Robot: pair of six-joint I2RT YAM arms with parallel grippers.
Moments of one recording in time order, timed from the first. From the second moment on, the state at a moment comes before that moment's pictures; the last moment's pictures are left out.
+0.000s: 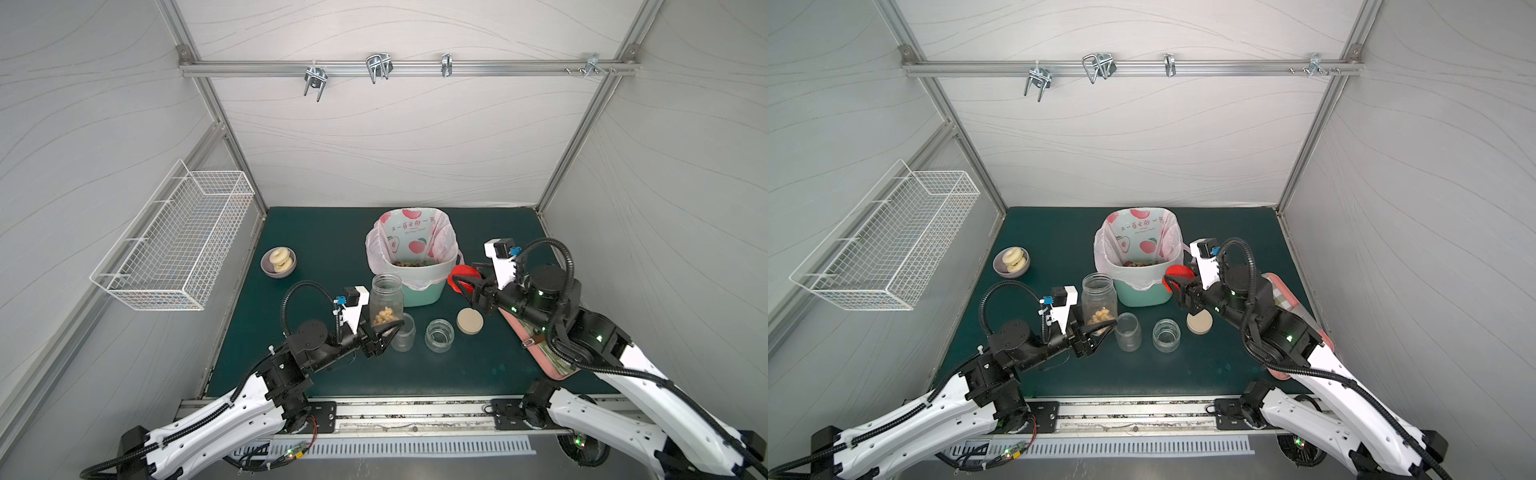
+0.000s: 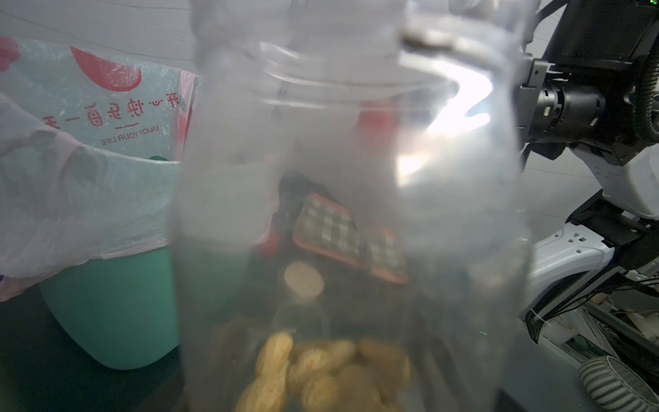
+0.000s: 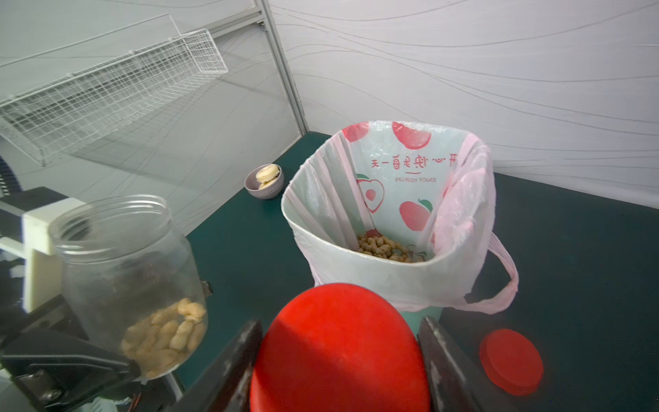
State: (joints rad) left arm -0.90 0.56 0.39 0.15 0.10 -0.38; right arm 0.83 0.76 0.98 -0.50 0.05 0.22
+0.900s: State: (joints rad) left arm -0.85 0.56 0.39 0.08 0.04 -0.40; right arm 0.83 0.55 0.53 -0.37 0.40 0.33
